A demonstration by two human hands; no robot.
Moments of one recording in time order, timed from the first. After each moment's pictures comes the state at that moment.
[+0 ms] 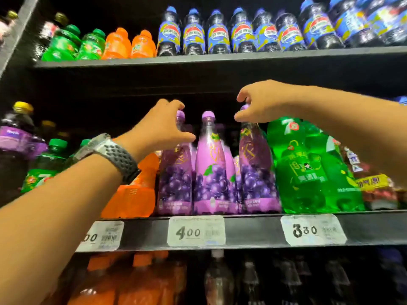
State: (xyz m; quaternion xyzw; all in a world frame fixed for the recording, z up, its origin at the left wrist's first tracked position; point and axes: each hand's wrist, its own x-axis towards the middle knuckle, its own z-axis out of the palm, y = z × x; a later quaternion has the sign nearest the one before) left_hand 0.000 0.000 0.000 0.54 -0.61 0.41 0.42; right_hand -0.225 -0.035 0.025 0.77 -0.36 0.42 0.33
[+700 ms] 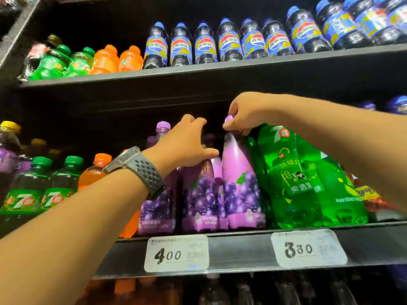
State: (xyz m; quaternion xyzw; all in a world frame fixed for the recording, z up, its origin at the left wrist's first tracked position) left_hand -0.059 -0.039 -0.002 0.55 -0.62 0.44 0.33; right_hand -0.229 -0.065 0.043 0.82 -0.36 0.40 0.22
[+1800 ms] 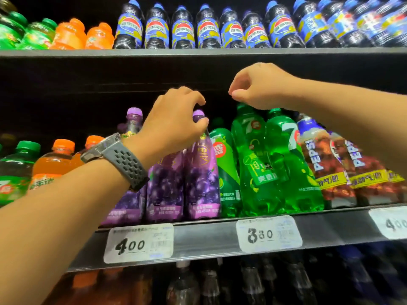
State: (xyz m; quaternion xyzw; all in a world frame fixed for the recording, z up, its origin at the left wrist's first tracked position) left_hand -0.098 -0.036 -0.005 0.43 -0.60 0.54 0.39; right_hand -0.293 -0.067 0.037 0.74 -0.30 0.51 0.31
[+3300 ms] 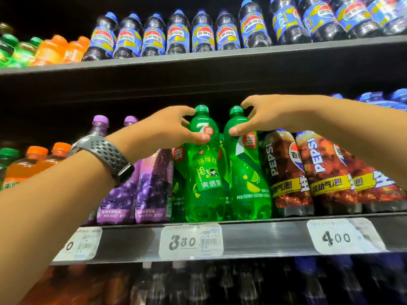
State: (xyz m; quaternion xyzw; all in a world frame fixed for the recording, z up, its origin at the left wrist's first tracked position) left_hand -0.178 -0.057 -0.008 0.51 -0.70 0.14 0.48; right_hand -0.388 -0.152 0.033 0.83 -0.34 0.42 0.12
